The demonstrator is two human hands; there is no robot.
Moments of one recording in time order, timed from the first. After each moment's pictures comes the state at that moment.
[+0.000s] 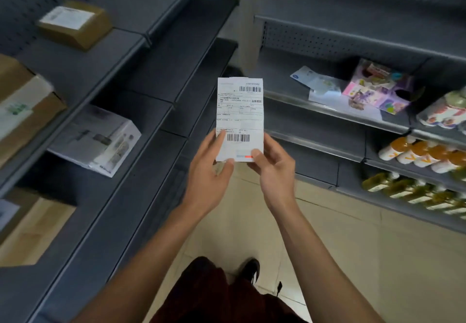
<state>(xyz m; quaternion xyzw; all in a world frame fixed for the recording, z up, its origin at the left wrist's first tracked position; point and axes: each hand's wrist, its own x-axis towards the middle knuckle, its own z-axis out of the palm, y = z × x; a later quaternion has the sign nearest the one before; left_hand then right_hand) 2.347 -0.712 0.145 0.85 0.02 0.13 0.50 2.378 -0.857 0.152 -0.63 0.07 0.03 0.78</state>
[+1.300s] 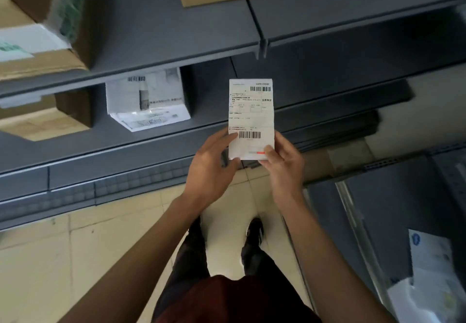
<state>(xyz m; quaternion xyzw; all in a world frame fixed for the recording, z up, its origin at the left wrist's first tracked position) 2.576 -0.636 0.073 0.79 0.43 0.23 0.38 2.723 -0.705 0.054 -0.66 -0.11 0.39 0.62</state>
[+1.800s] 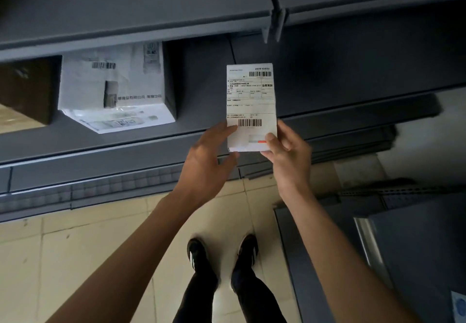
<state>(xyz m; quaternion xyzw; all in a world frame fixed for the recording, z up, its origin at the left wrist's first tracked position) 2.620 -0.581 -0.007 0.76 0.44 0.25 0.40 2.782 -0.632 -0.026 -0.67 -0.18 0.41 0.60</state>
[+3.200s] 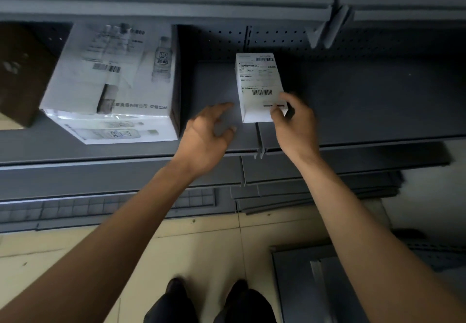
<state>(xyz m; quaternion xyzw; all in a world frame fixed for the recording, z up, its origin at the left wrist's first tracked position) 2.635 -0.482 -0.044 0.73 0.51 0.26 0.38 2.831 -0.512 -0.050 -0.75 -0.46 0.22 0.42</state>
